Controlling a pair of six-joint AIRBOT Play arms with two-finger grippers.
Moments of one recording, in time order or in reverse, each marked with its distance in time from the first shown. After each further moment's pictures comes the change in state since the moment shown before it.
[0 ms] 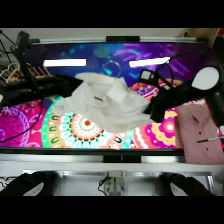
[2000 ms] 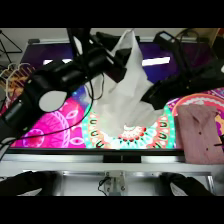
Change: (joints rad) left arm -0.415 -0.333 0.317 0.615 0.538 -0.028; right arm 0.000 0.008 0.236 0.130 0.073 0.426
